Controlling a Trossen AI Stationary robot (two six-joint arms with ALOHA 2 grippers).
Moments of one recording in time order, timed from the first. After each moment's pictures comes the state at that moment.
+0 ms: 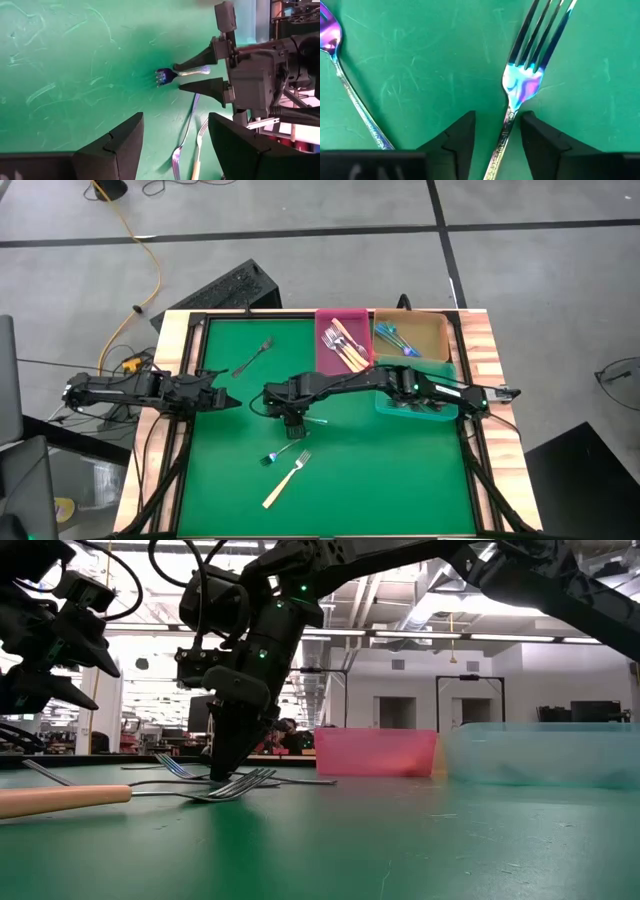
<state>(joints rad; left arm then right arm) -0.05 0.20 0.28 -0.73 -0.09 -1.44 0.01 2.60 2.34 -0.98 -0.06 -0.10</state>
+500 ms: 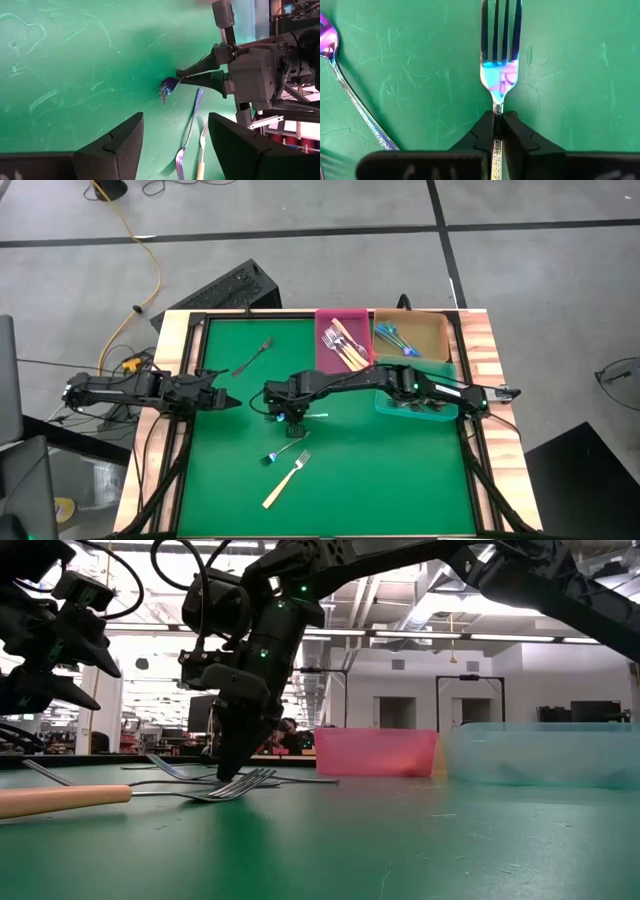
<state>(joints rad) -0.05 0.20 0.28 -0.73 -0.10 -1.40 0.00 2.60 2.33 -1.01 -0.06 -0.05</state>
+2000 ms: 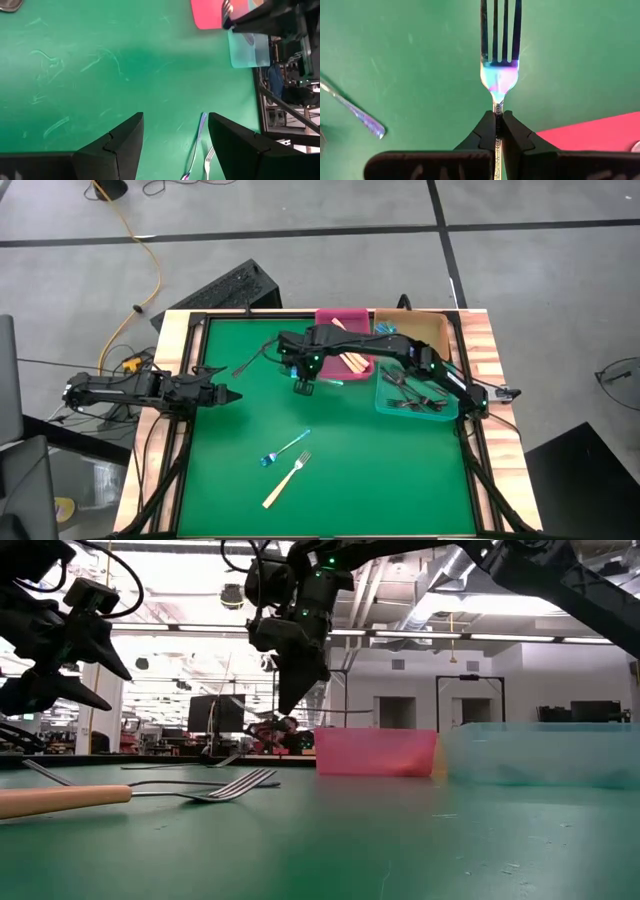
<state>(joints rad) -0.05 0.20 0.28 -0.73 -0.22 -1.40 -0.18 2.40 2.34 -1.19 -0.05 0.06</state>
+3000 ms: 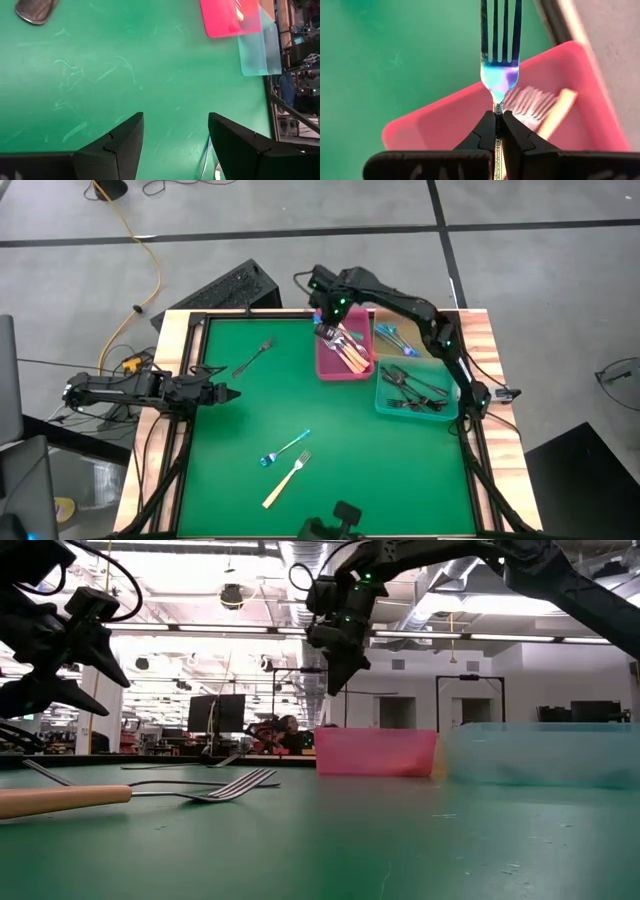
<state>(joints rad) -0.05 0.20 0.28 -0.77 -0.27 -1.41 -0.49 2.28 2.34 -1.26 -0.05 -0.07</state>
